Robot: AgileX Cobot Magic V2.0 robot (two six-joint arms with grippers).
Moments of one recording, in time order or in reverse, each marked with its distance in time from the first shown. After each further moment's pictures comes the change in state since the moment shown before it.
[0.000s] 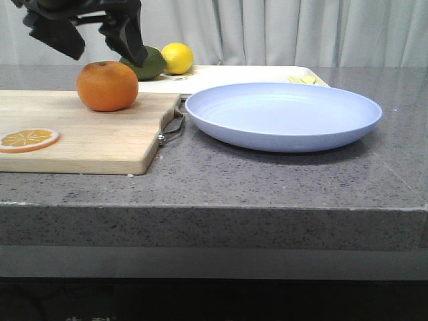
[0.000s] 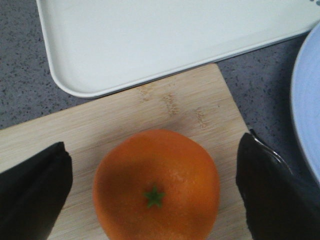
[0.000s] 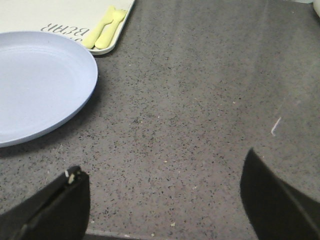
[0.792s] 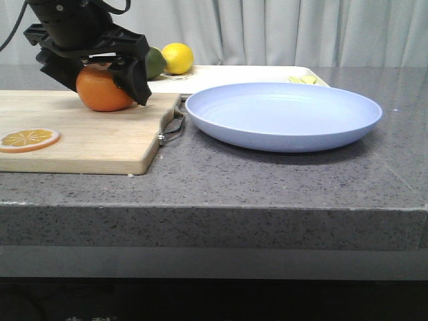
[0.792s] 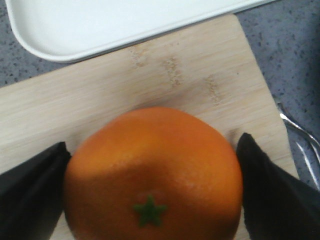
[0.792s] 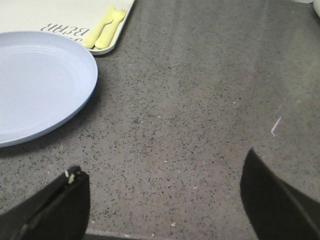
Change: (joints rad) left arm 0.000 0.087 -0.020 0.000 0.056 0.000; right arm 0.000 0.000 0.000 0.000 0.000 0.000
